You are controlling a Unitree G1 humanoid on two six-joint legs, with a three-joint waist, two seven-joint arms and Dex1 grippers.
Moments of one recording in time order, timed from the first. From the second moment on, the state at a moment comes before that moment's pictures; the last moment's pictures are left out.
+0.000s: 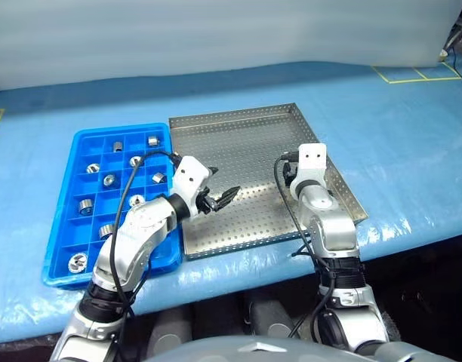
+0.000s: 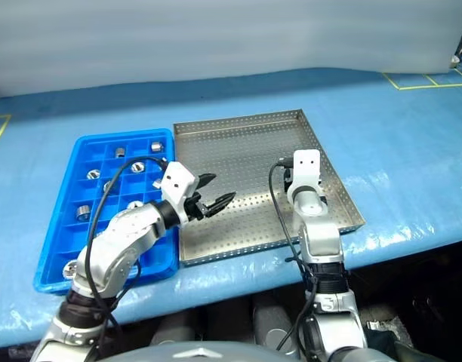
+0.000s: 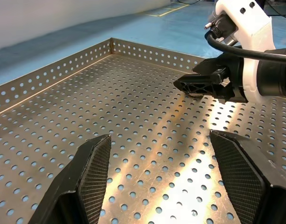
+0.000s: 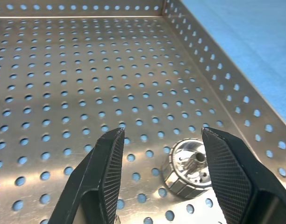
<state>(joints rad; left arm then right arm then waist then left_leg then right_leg) -0.23 0.32 -0.22 -0.44 -0.28 0.67 -0.44 -0.38 -0.06 -0.06 -0.03 0.00 0.66 -0.16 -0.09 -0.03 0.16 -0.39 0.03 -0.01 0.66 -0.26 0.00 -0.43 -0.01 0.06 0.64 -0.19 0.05</state>
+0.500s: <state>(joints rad) -0.16 0.33 -0.23 -0.44 -0.26 0.67 -0.43 -0.43 0.06 -0.20 0.11 0.05 0.59 -0.26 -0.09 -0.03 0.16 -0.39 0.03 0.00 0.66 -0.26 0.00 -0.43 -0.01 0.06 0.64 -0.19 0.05</state>
